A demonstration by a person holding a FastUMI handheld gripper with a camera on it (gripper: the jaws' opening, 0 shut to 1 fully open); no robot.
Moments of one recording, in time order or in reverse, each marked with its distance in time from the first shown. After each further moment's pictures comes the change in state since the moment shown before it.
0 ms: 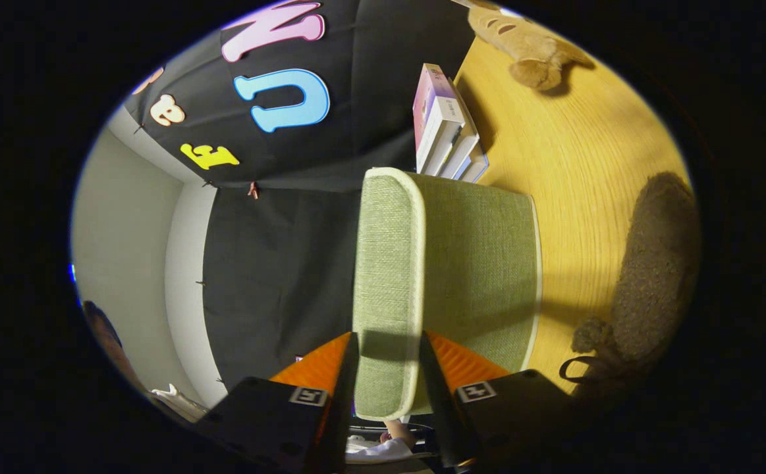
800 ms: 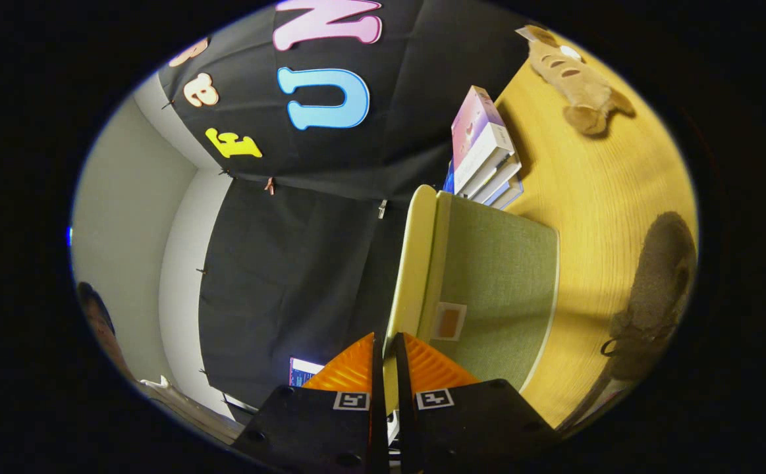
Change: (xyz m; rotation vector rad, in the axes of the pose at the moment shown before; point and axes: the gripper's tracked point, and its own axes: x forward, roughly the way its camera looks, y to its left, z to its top) arm -0.002 0.062 -0.002 -0.146 -0.067 0.011
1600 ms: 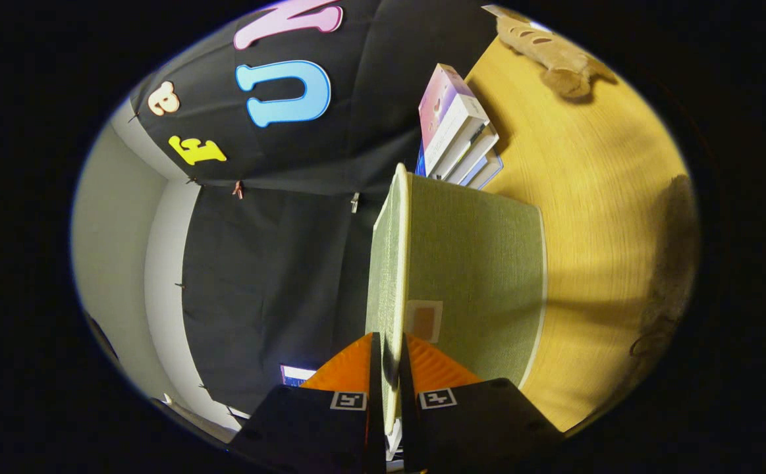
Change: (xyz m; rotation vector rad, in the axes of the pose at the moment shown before) arm 0.041 -0.028 -0.012 0.101 0.039 -0.094
